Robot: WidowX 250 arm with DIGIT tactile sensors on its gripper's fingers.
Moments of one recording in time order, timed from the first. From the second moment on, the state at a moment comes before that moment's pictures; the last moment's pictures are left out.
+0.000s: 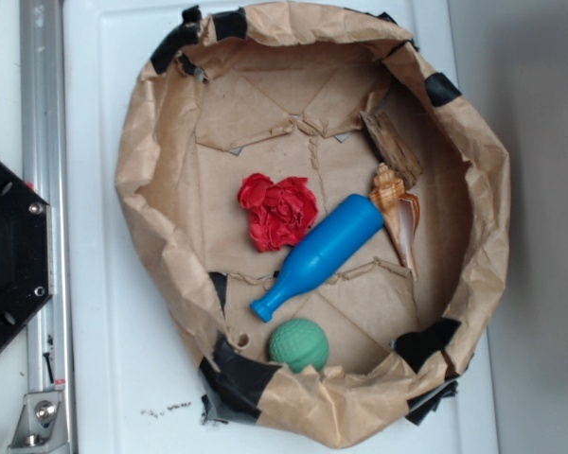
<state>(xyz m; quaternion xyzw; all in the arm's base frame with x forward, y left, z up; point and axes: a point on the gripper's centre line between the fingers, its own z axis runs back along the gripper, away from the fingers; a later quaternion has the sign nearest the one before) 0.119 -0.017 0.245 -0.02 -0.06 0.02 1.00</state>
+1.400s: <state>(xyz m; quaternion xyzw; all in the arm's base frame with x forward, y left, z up) 0.273 0.023 0.078 -0.06 -0.05 0.17 0.98</state>
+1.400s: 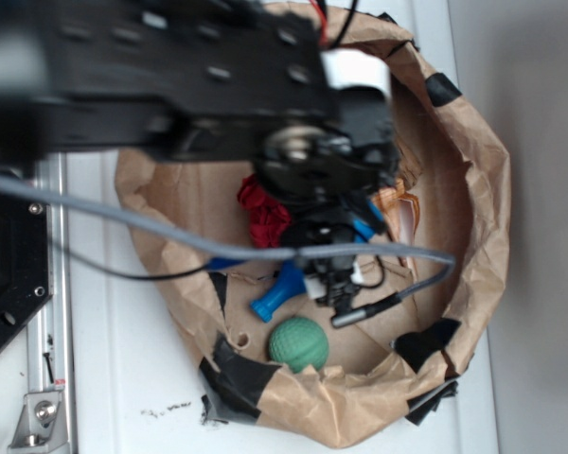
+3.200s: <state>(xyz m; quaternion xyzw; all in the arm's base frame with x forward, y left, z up) 0.275 0.020 0.029 -0.01 0.00 0.08 1.00</state>
